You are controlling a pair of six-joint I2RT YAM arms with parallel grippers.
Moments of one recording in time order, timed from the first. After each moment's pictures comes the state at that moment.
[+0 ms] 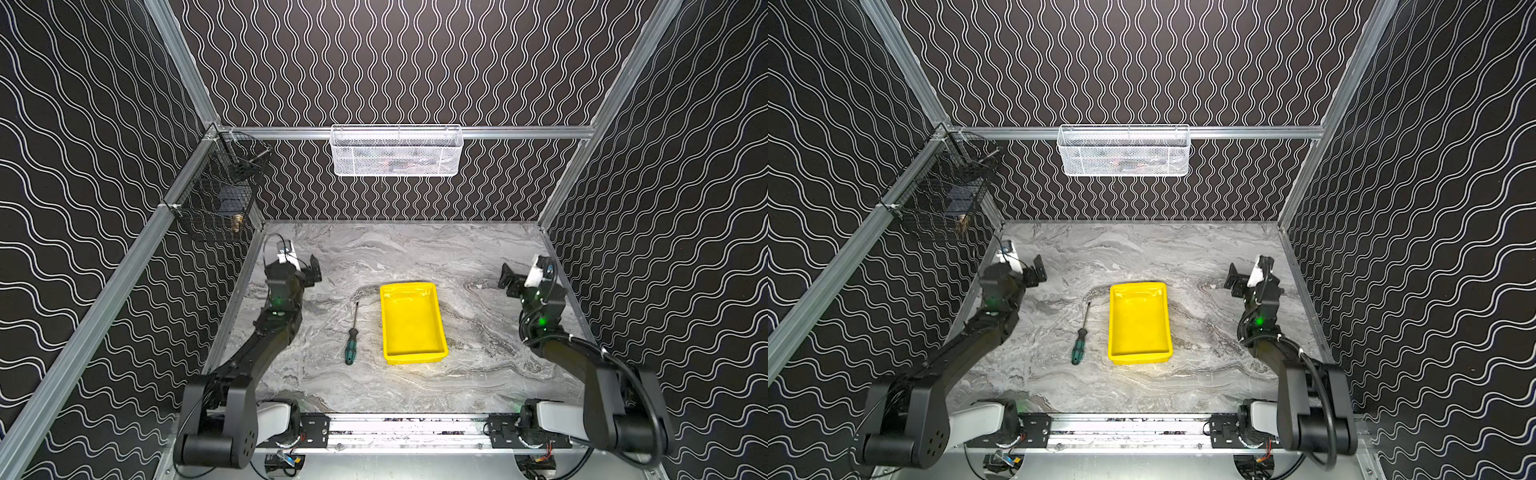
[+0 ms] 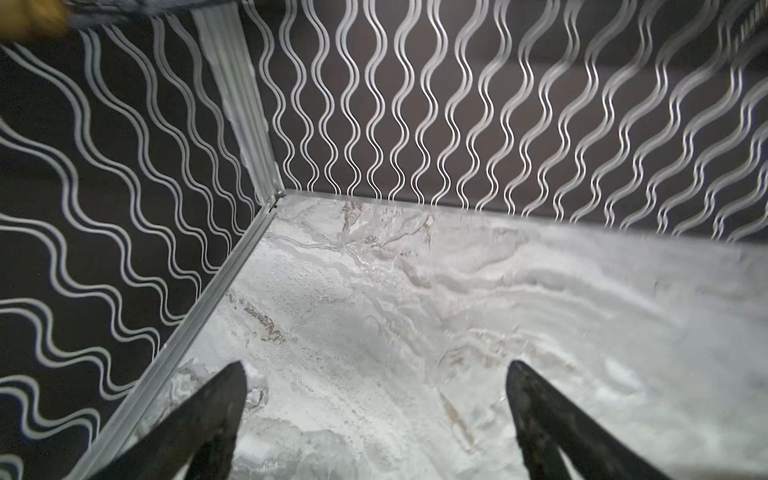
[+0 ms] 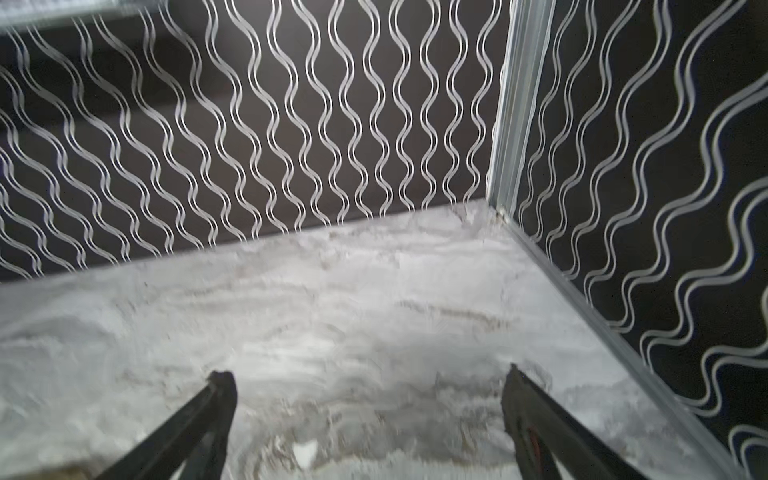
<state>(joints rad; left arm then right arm) -0.06 1.22 0.72 0.22 -0.25 -0.14 -0.06 1.24 0.49 0.60 0.00 0.15</state>
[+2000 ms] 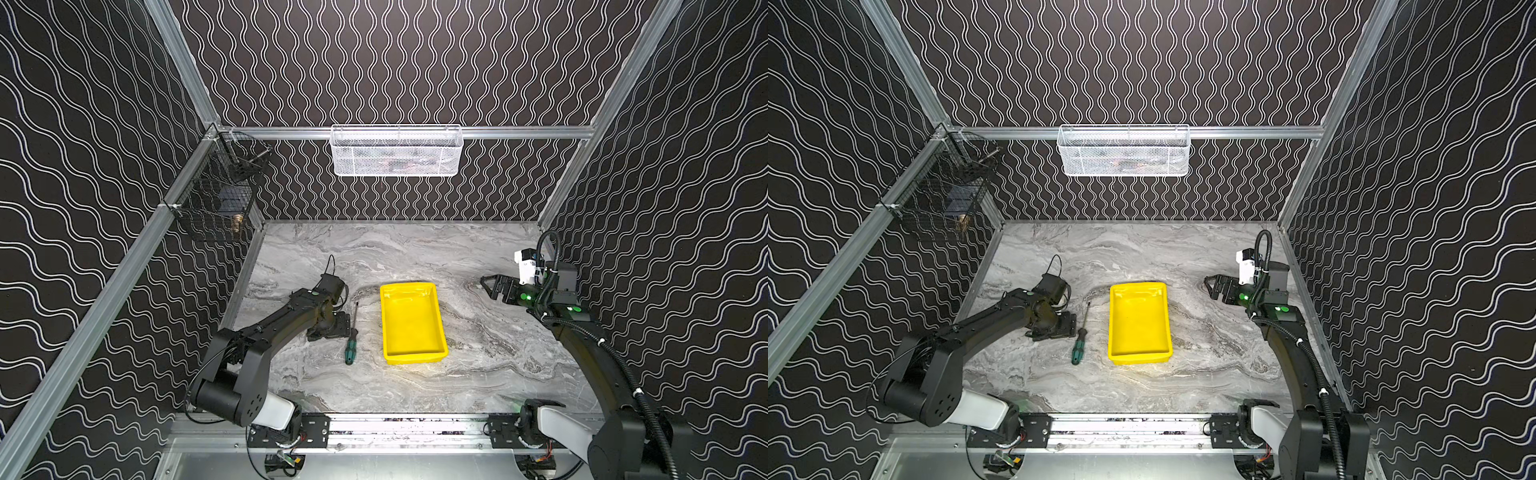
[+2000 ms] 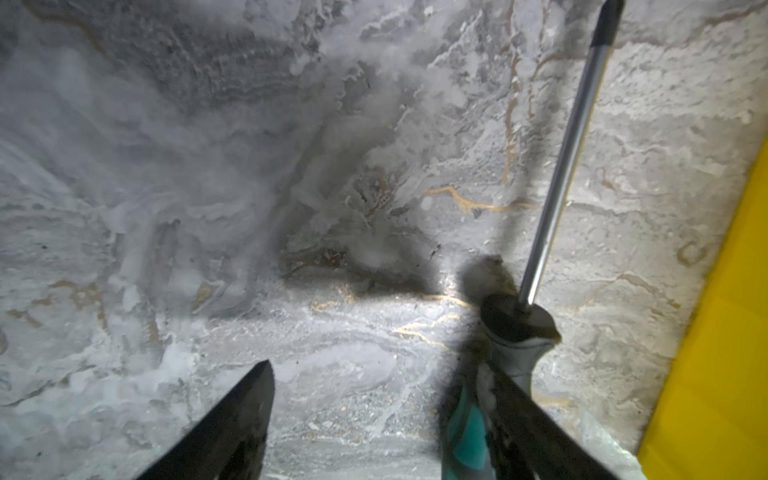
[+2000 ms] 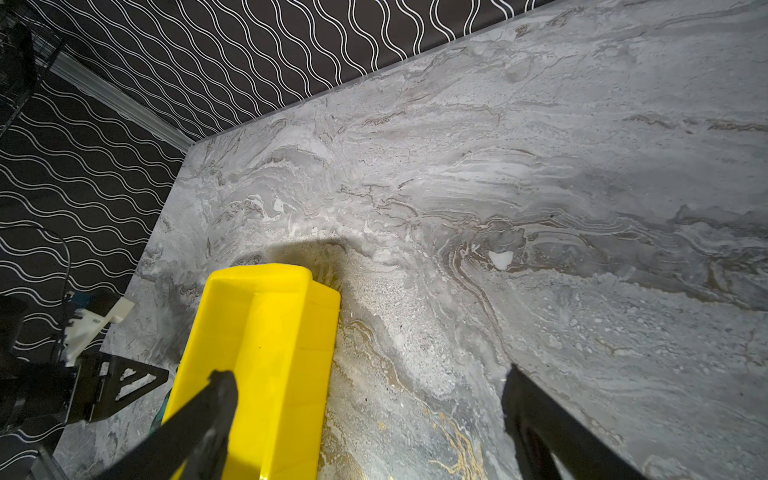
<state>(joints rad) -0.35 1.47 0.84 -0.76 -0.02 -0.44 -0.06 1.11 0.78 -0.32 -0.53 0.23</state>
